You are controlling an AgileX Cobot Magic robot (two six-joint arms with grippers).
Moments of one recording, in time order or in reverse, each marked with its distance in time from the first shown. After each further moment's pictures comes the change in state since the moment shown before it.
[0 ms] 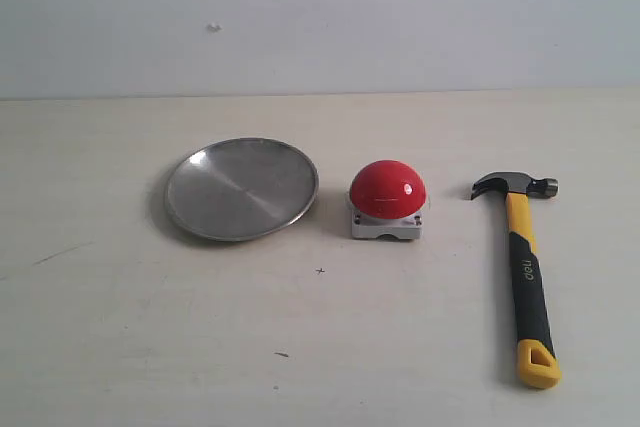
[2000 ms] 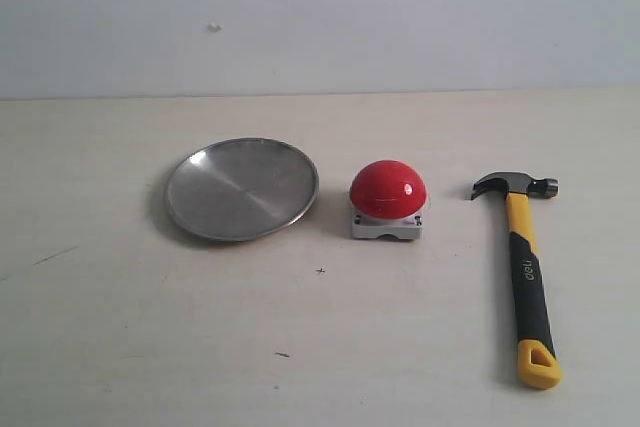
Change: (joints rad) left arm 0.000 0.000 0.000 0.000 0.000 0.000; right arm 0.000 0.947 -0.750 0.132 -0.077 0.166
